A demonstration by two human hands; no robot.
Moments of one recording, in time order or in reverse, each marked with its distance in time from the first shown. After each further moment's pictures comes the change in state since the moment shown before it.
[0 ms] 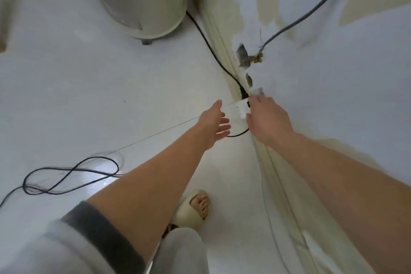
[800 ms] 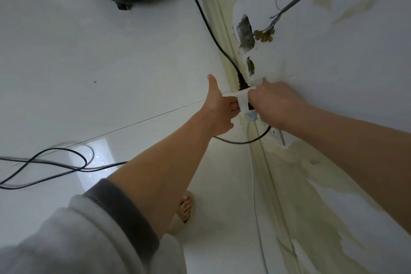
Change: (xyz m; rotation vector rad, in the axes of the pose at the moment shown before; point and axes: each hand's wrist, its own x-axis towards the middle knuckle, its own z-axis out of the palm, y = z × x) left_hand 0.114 -0.006 0.040 -0.254 -0.298 -0.144; right_hand 0.077 0.038 0.029 -0.559 -0.272 -0.323
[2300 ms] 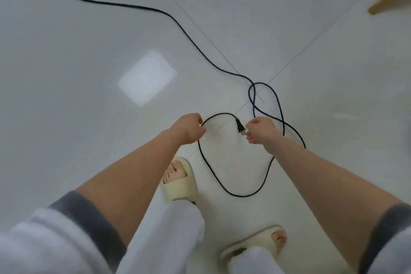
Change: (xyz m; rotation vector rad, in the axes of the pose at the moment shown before) left_hand -0.352 -0.241 -0.640 0.473 0.805 0.301; right_hand 0.034 -0.684 -0.152 0.817 -0.231 -0.056
